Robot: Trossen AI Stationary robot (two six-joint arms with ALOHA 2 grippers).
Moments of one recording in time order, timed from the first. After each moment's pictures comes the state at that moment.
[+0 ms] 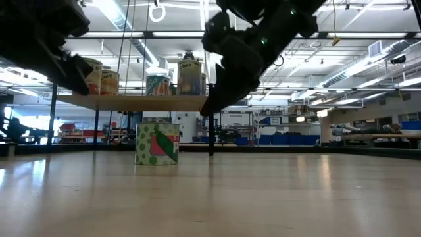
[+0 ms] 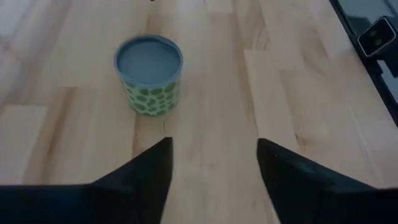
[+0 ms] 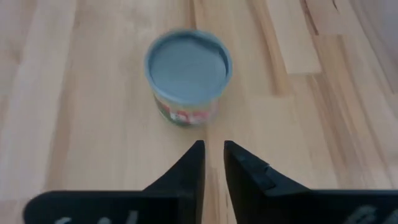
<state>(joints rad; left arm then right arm) -0.45 0.85 0.41 -0.24 -0.24 -0.37 0.14 1.85 1.17 -0.15 0.20 0.14</state>
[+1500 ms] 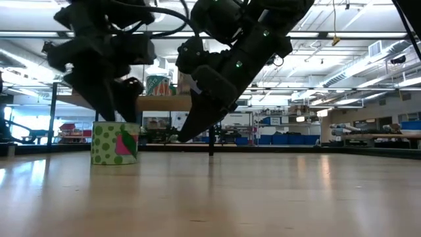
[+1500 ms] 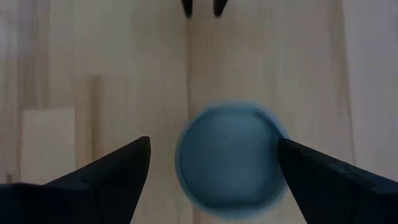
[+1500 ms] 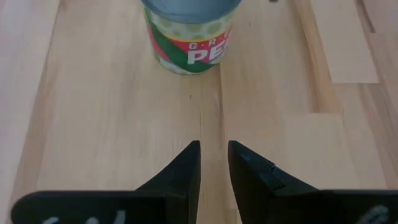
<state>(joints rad) -0.11 1.41 0.79 -0.47 -0.01 -0.06 0.12 2.04 1.30 -0.14 0.14 0.09</state>
